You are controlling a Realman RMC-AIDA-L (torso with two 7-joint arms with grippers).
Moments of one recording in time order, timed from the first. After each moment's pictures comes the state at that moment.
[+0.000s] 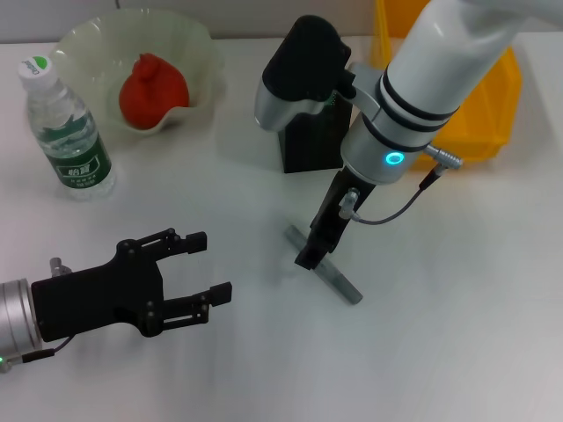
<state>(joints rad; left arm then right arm) -0.37 -2.07 0.67 0.42 1.95 1.64 -0.98 1.11 2.09 -1.68 -0.66 -2.31 -1.29 2.45</state>
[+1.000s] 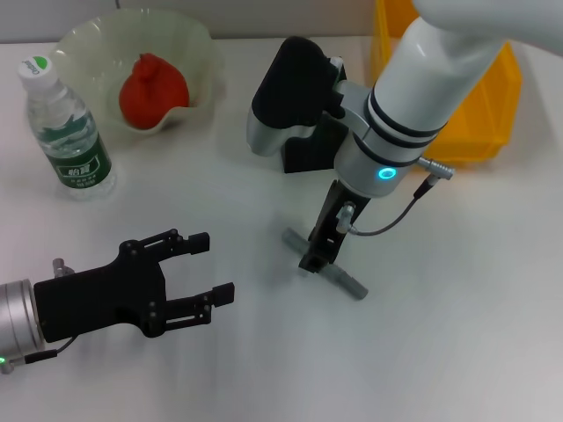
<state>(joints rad) -0.37 -2.07 0.67 0.40 1.95 1.64 -0.98 1.12 2.09 -1.81 -0.65 -2.27 -1.24 2.45</state>
